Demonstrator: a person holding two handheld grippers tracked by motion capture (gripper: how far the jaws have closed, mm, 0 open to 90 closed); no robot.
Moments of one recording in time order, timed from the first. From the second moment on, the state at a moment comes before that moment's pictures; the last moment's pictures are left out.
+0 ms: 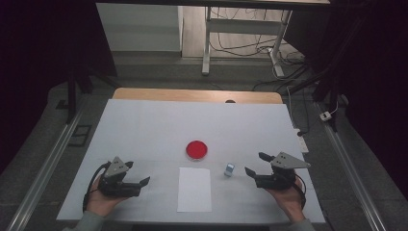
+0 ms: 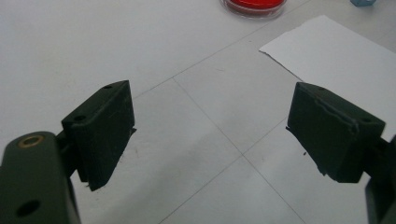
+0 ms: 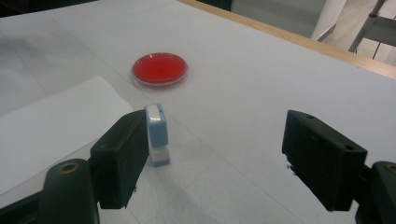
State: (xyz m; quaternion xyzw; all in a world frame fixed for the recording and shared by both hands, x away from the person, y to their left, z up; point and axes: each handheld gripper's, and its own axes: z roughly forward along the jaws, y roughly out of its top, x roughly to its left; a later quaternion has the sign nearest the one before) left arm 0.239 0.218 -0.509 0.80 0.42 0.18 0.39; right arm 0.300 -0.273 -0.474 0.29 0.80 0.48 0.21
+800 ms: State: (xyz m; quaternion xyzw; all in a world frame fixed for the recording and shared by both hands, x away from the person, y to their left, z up) left arm 0.238 0.212 -0.510 0.80 0.41 0.18 0.39; right arm 0.322 -0.228 -0.464 0.27 0.81 0.48 0.19
